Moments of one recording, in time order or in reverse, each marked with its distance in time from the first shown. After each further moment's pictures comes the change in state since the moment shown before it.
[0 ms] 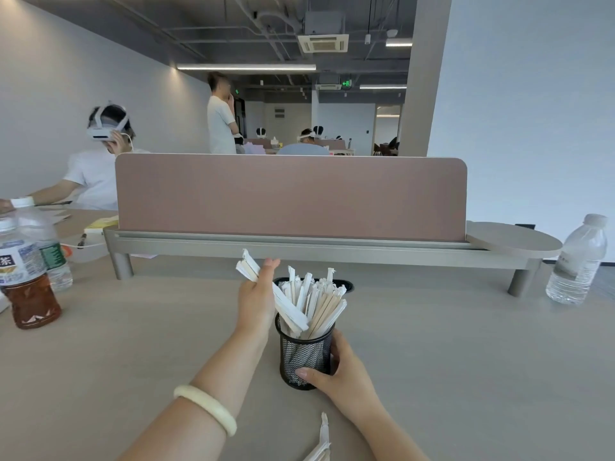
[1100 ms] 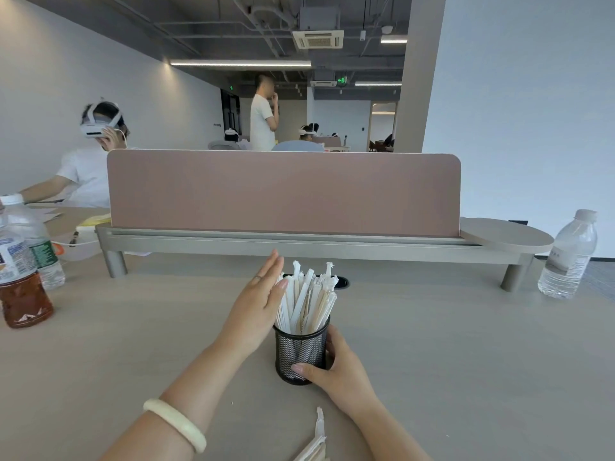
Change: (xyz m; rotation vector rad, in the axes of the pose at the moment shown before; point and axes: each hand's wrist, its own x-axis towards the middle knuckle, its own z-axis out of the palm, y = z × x) left_hand 0.006 -0.024 -0.022 0.675 -0.316 0.492; right_hand 0.003 0.005 0.000 -0.006 -0.004 -0.014
